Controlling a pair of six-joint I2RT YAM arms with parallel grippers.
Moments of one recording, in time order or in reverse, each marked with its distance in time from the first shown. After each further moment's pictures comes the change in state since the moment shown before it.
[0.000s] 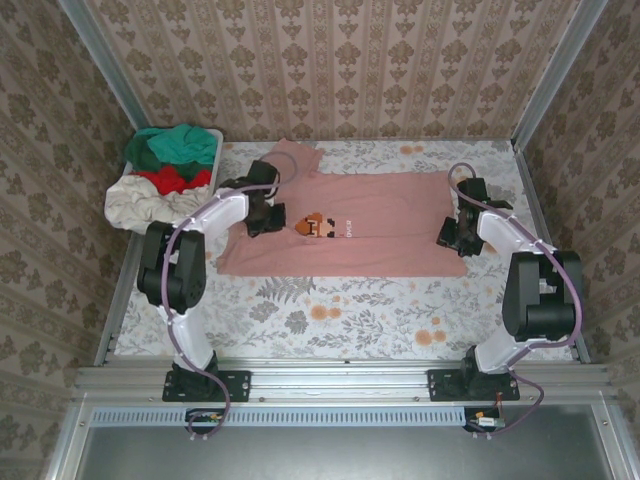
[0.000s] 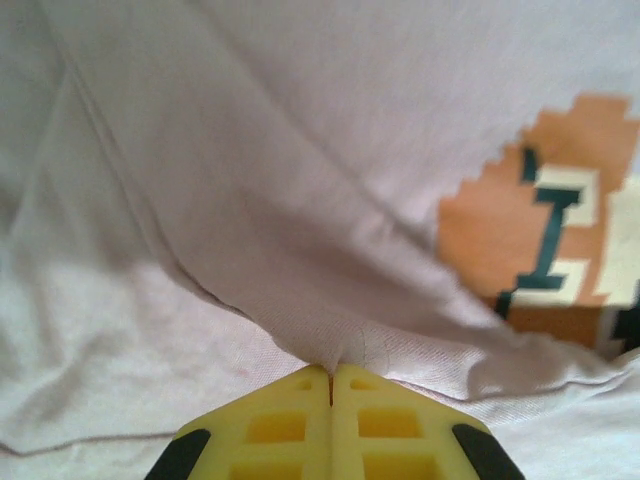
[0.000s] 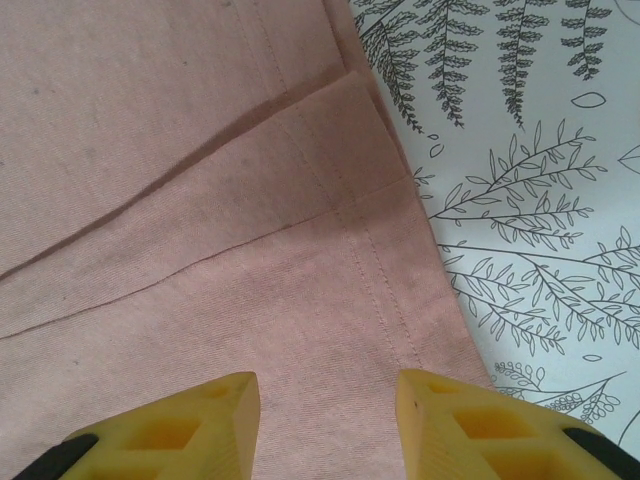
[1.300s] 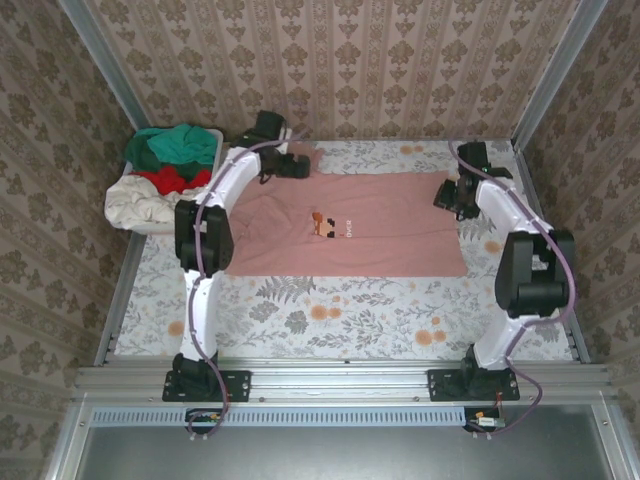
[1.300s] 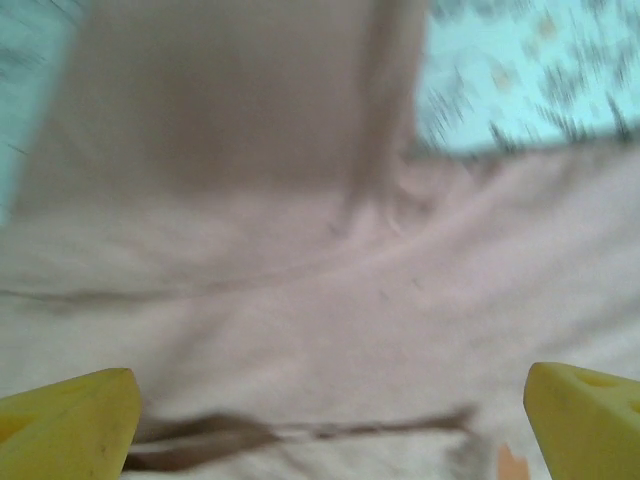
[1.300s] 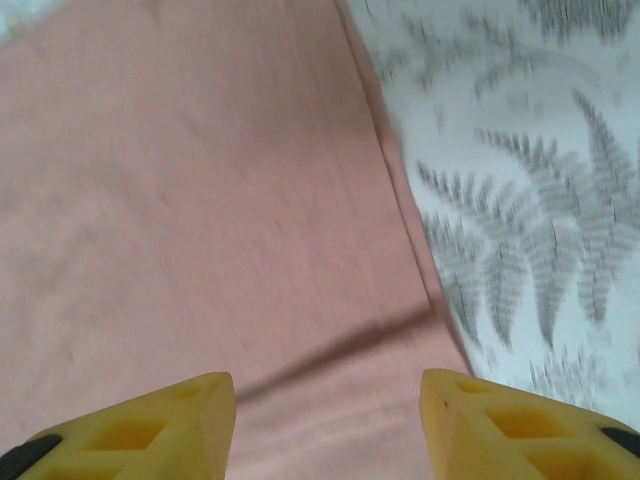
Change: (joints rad) left arm 0.068 0.435 0.762 -0.073 0.007 0.256; right arm 0.002 0.201 0.387 -0.019 0.023 -0.013
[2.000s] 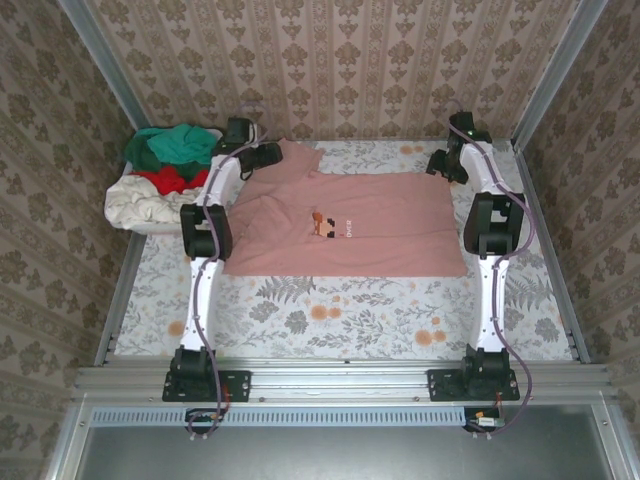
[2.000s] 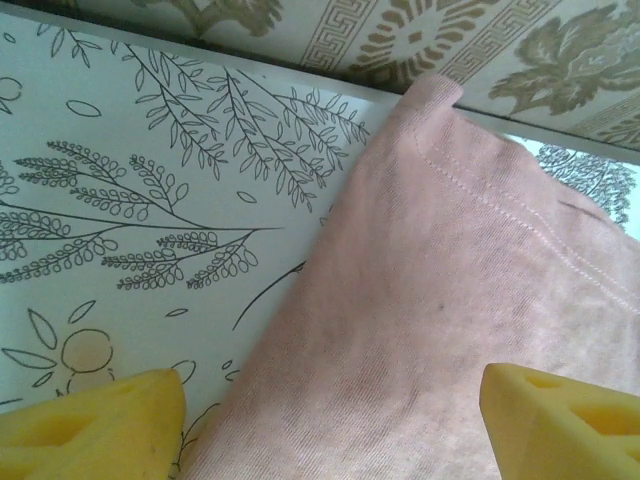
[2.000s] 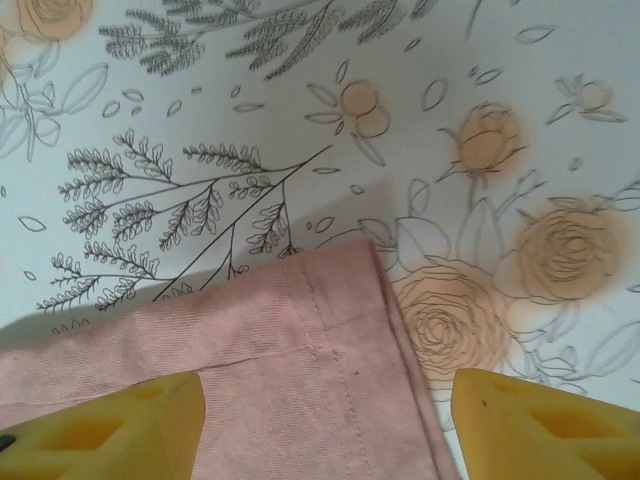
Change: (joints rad) left arm 0.178 0.472 0.457 0.150 0.197 -0.190; right arm -0.045 0.761 0.980 -0.274 -0.027 -0.095
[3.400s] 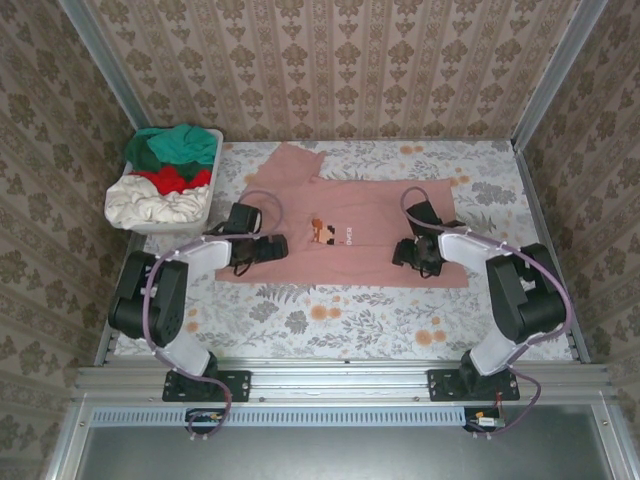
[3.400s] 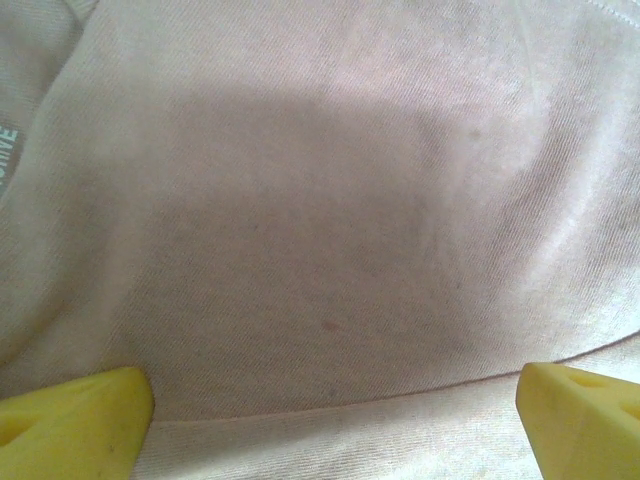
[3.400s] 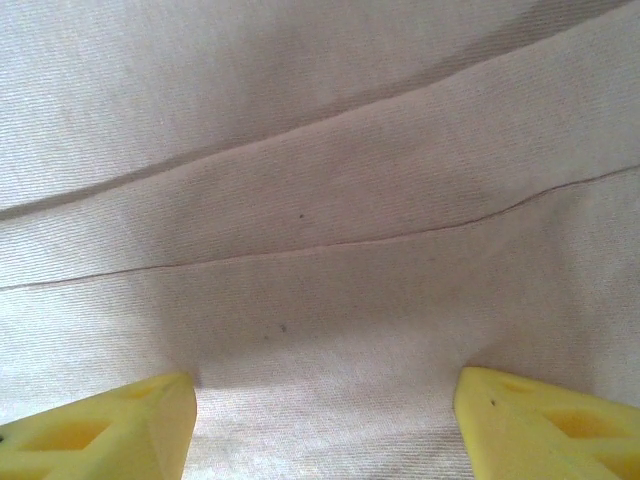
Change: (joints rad) left arm -0.203 -1.199 -1.836 0.394 -0.173 -0.092; right arm 0.359 -0.961 -1.544 0.460 0.015 0.301
